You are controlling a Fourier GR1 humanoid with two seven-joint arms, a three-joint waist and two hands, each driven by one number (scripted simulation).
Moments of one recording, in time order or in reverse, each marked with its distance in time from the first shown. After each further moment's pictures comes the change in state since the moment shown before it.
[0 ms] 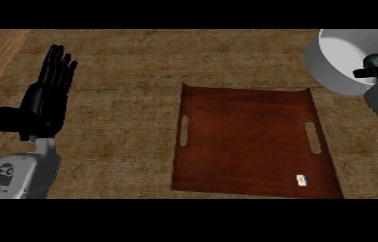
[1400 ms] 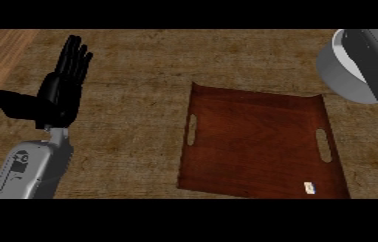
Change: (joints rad) left arm -0.081 -0.006 -0.066 0.032 0.003 0.026 0.014; right arm -0.391 0.104 0.290 0.075 0.251 0.278 0.187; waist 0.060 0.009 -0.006
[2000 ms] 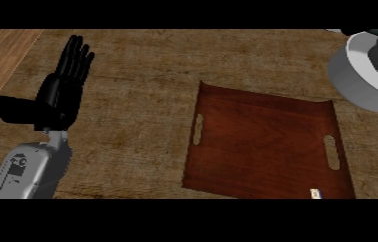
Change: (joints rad) left arm 0.011 0.010 -0.019 -0.037 0.010 -0.021 -0.003; right arm 0.214 -0.148 -0.170 -0.266 -0.261 -0.004 -0.504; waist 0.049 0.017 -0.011
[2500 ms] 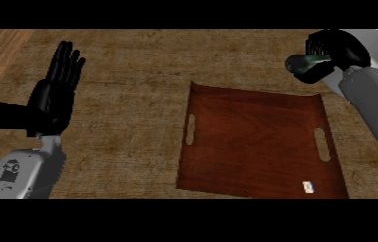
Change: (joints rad) left arm 0.044 0.011 0.028 -0.002 0.004 0.013 -0.013; right arm 0.235 0.062 -0.003 -0.210 -0.194 0.410 -0.684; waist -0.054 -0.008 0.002
